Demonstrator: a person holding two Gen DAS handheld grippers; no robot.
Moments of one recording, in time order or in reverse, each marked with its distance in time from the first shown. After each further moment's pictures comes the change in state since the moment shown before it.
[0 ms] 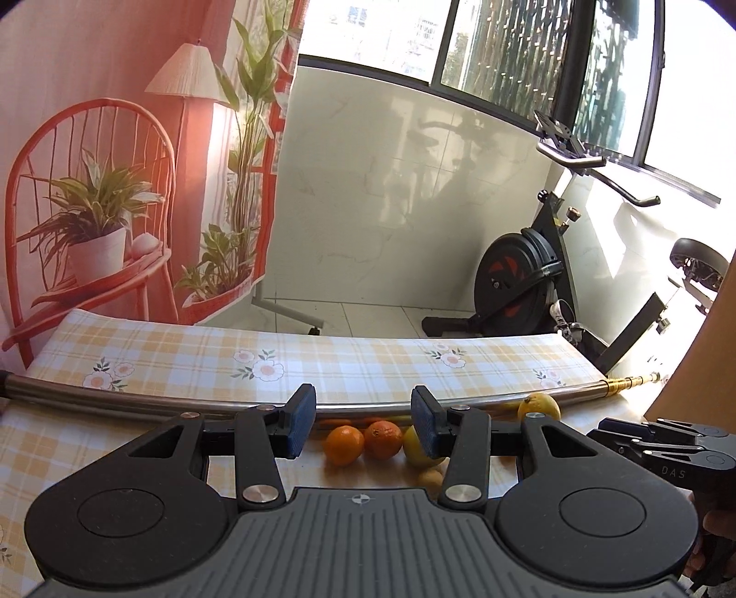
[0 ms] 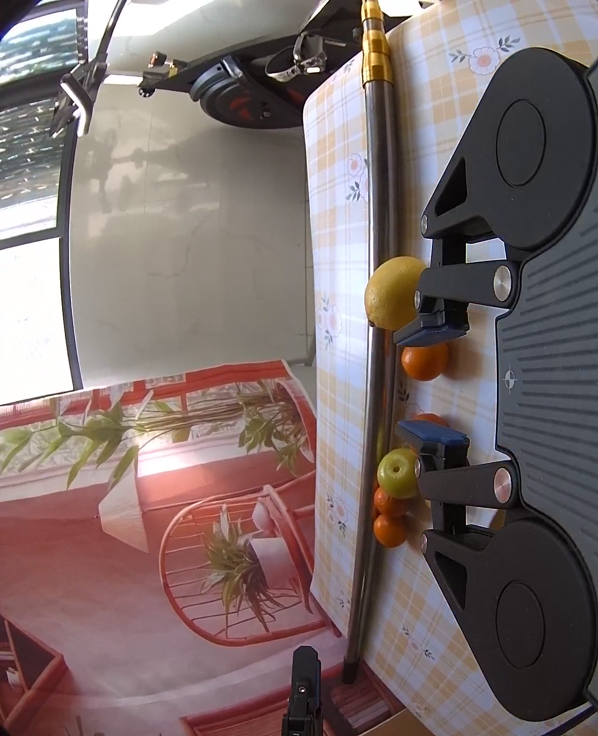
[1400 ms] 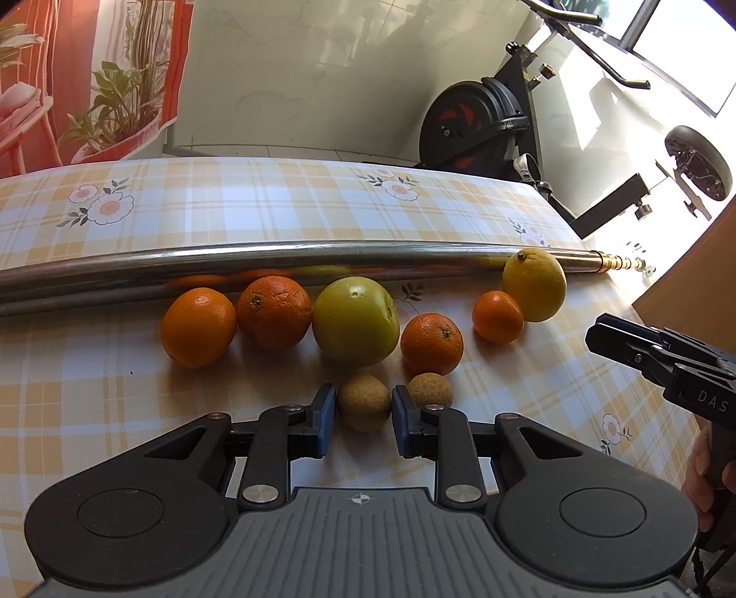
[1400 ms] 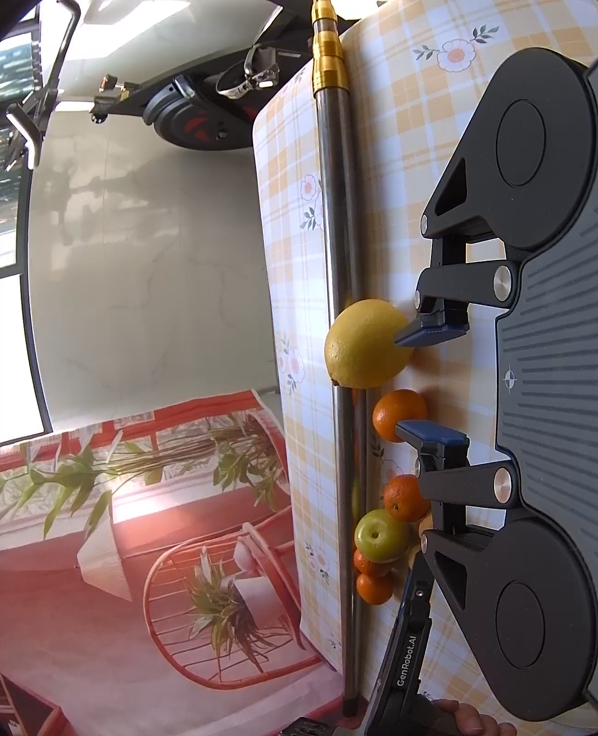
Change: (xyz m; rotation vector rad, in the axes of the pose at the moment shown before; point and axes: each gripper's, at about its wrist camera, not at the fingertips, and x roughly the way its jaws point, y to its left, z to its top) left arm 0.151 -0.021 -0.055 -0.014 0.411 -0.208; right arm 0.040 -0.035 -0.015 0.074 0.071 -0.047
